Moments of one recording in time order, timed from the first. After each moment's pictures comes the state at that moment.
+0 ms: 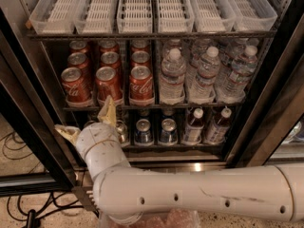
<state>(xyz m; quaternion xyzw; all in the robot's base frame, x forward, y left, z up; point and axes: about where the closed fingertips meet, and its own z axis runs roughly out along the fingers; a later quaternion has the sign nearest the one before) 0.523 0.164 0.824 -0.24 0.68 0.08 0.69</state>
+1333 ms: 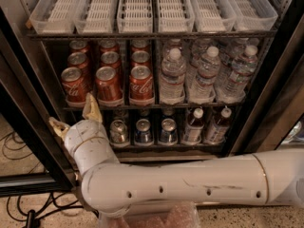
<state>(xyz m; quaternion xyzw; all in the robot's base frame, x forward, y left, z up) 0.532 0.200 0.827 -0.28 0.64 0.08 0.71</state>
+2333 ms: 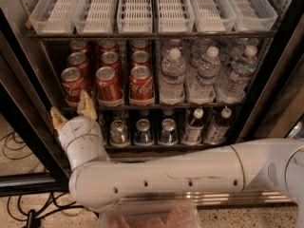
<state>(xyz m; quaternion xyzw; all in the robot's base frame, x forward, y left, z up) 0.551 0.211 0.828 -0.25 0.64 0.05 0.73</state>
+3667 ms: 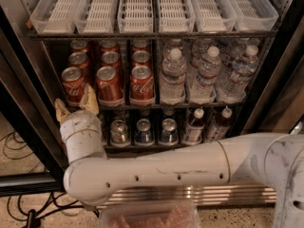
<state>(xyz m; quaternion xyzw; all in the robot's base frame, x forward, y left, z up) 0.574 0.207 0.833 -0.22 0.63 0.01 0.75</state>
